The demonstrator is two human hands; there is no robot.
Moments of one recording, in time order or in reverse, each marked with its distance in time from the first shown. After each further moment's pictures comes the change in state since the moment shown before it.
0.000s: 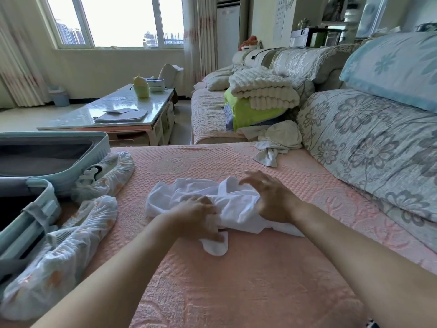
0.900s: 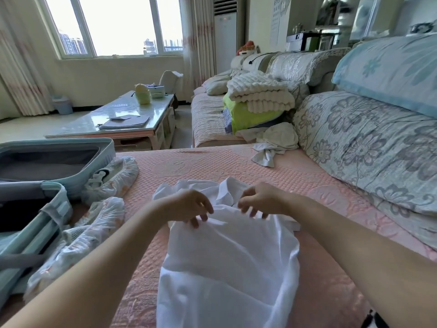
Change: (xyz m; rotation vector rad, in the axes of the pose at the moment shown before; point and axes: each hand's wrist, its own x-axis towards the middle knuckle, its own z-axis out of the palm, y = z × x) left_hand -0.029 0.012 -0.044 -0.524 -0.116 -0.183; right_hand -0.013 -0.036 -0.022 0.448 -0.331 0.288
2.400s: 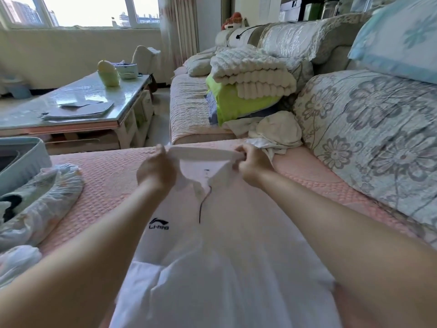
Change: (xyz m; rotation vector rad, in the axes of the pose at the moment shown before) left_hand 0.250 -0.032 -0.067 0.315 0.790 -0.286; right_hand 0.217 0.056 -0.081 0.113 0.627 -0.006
